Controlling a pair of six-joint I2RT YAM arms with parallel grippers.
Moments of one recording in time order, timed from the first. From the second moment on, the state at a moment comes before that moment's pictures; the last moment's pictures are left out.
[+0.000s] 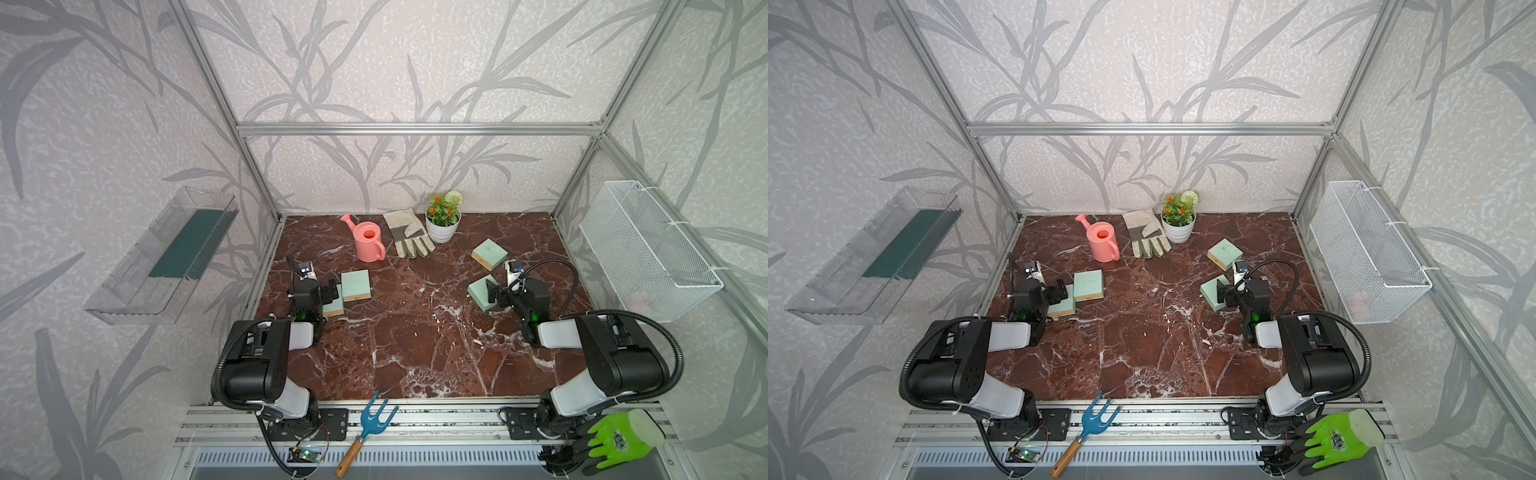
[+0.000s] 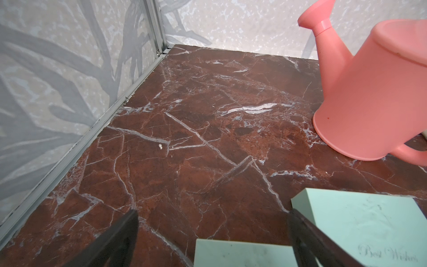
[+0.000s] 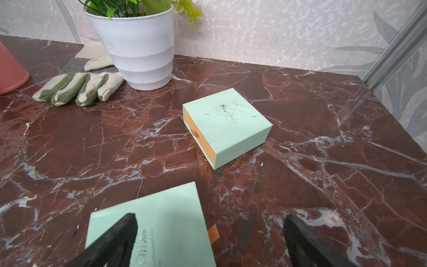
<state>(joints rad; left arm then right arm) 0.03 1.53 0.39 0.71 -0.23 -0.10 0.09 1.58 0.38 0.83 -0.07 -0.06</state>
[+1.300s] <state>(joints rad) -0.12 1.17 0.86 -0.40 -0.21 -0.78 -0.02 0.92 0.61 -0.06 0.04 0.67</state>
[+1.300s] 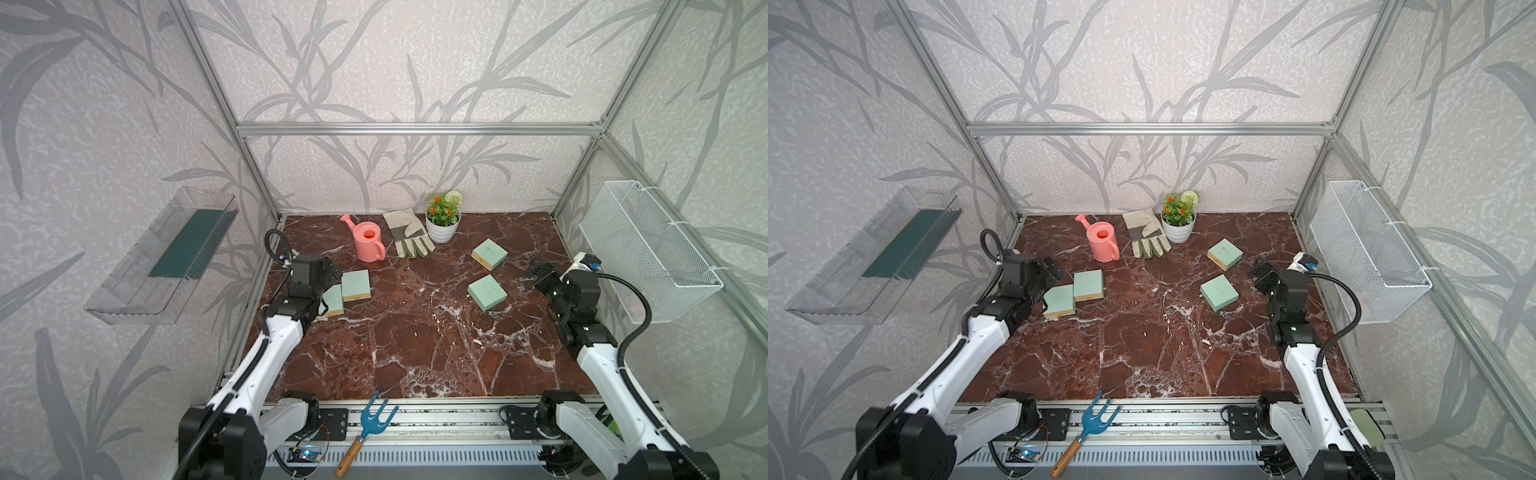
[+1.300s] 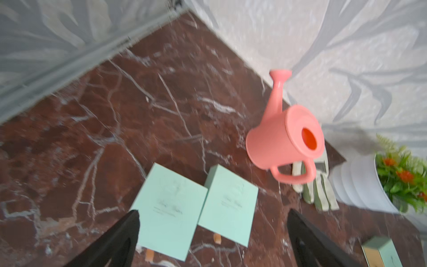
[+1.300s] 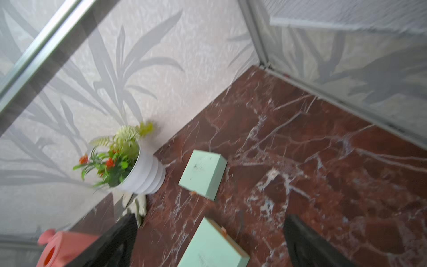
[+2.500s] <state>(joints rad) -0.19 1.92 1.30 -0.54 0.16 -0.40 0.38 1.08 0.64 -0.21 -0.27 0.70</state>
